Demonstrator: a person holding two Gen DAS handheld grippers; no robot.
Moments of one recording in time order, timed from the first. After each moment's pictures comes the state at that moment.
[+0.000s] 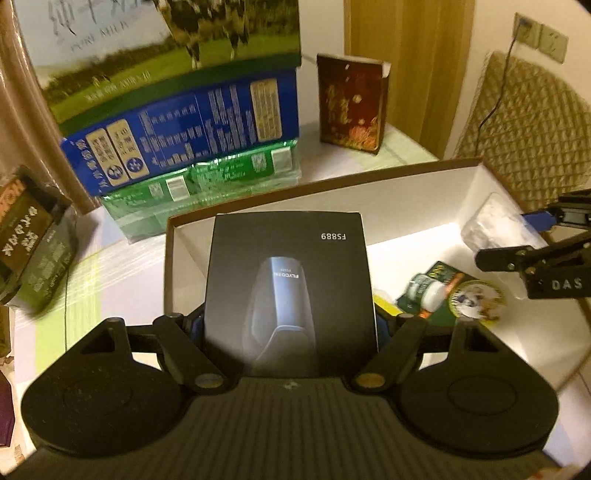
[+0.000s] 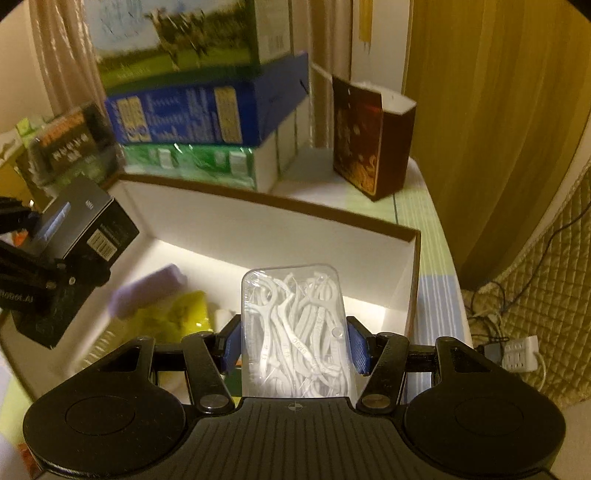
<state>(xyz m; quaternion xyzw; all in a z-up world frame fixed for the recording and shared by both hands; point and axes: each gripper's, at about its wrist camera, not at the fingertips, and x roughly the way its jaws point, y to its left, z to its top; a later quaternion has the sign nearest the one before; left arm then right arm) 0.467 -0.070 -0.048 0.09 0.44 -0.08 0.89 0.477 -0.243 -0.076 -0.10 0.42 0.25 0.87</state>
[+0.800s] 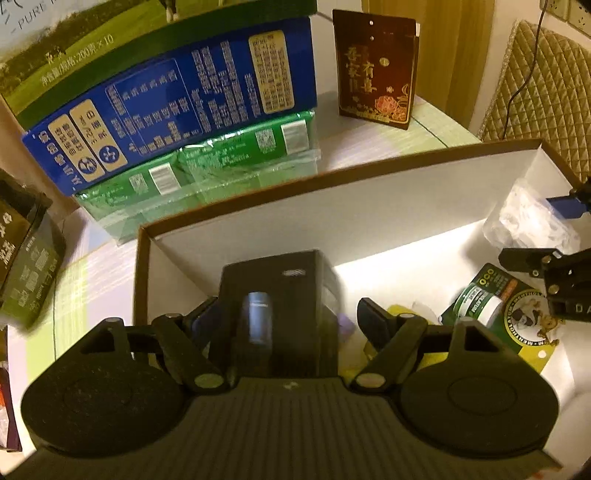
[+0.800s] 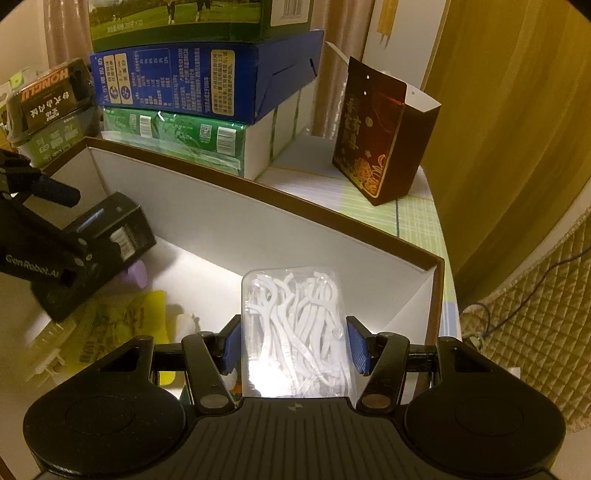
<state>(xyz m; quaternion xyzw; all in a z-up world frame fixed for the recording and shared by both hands) 0.520 -0.077 -0.088 0.11 0.46 -0.06 0.88 0.509 -0.219 -0.100 -0.17 0.41 0.24 0.86</state>
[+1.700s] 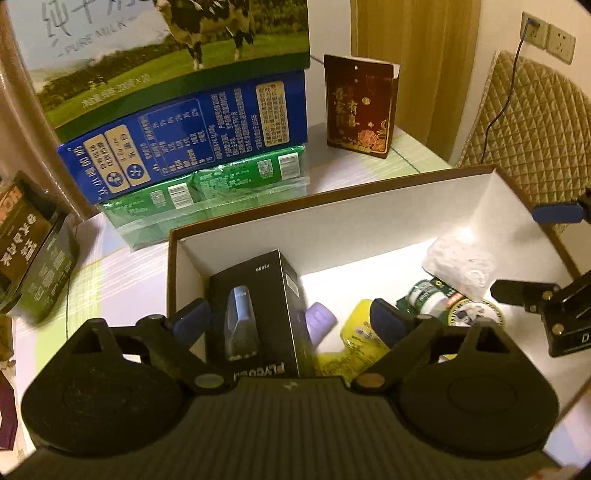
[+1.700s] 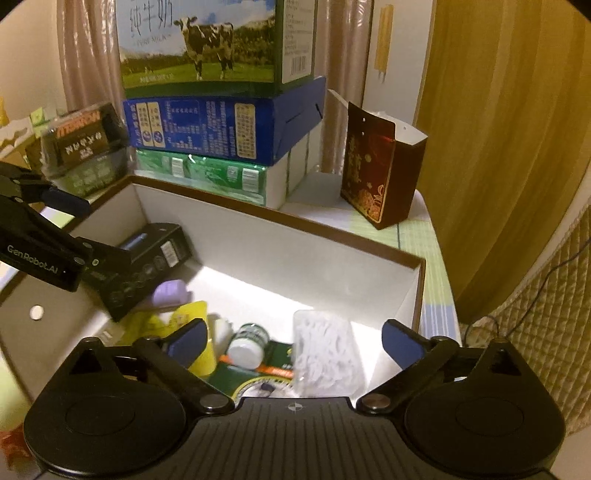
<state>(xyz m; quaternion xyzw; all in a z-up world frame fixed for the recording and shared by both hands) 0.472 -0.068 -0.047 0.09 0.43 -0.07 0.90 0.459 -0.240 -0.069 -0.12 0.37 0.27 0.88</state>
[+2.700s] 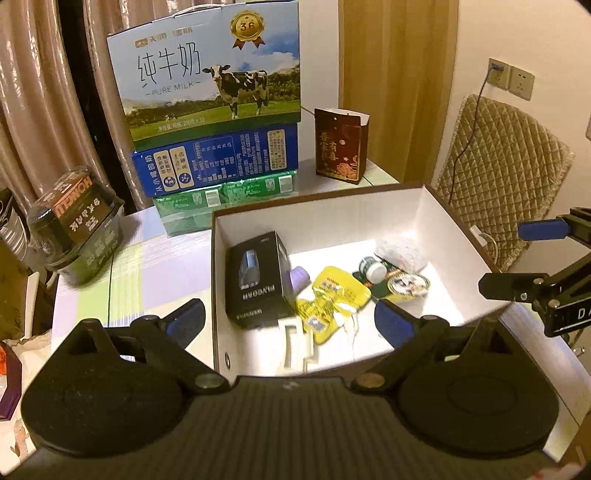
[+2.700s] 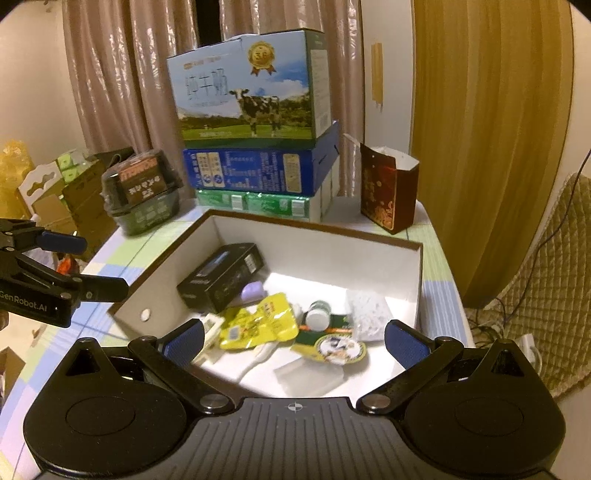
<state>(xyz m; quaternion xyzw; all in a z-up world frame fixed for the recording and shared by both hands) 0.316 -0.055 0.031 0.06 0.37 -0.07 0.92 0.324 -0.254 0.005 -0.06 0.34 0.28 0.90</state>
